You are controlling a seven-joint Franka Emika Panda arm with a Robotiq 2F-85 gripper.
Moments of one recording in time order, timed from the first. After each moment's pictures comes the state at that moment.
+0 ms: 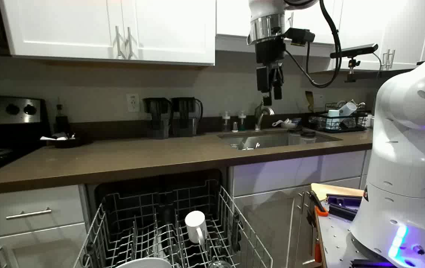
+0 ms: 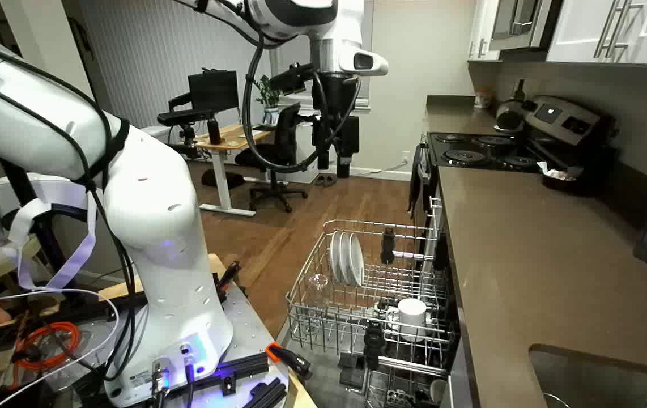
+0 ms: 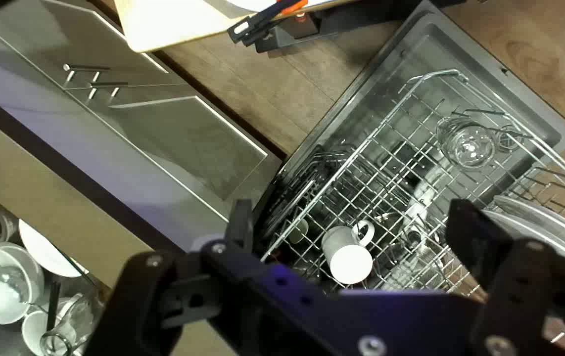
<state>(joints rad) -0.14 -0.76 0.01 -2.62 -0.15 1.75 0.14</state>
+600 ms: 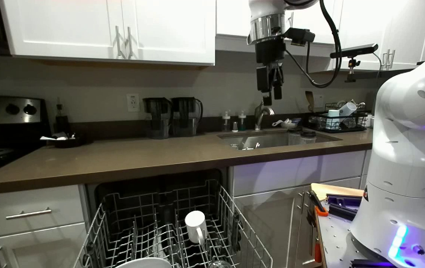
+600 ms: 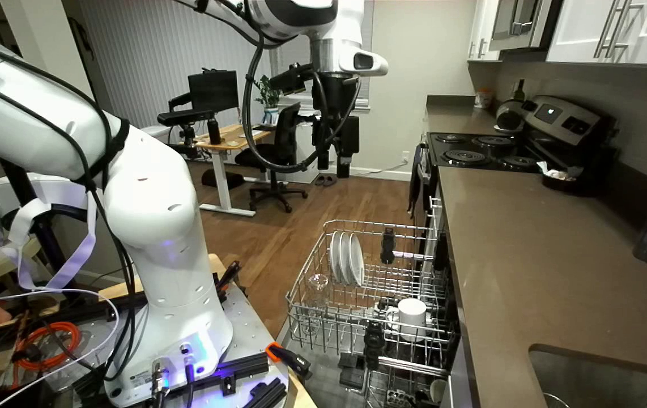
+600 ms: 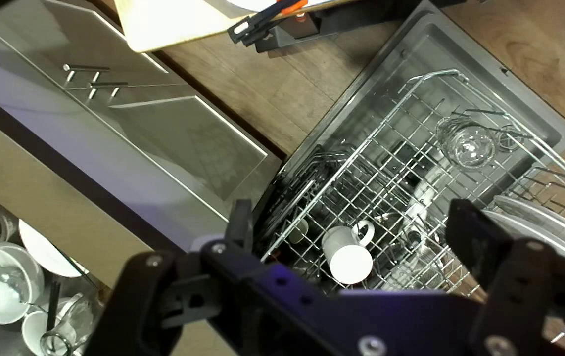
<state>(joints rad) -0.14 -0.76 0.01 -2.62 -0.15 1.75 0.14</state>
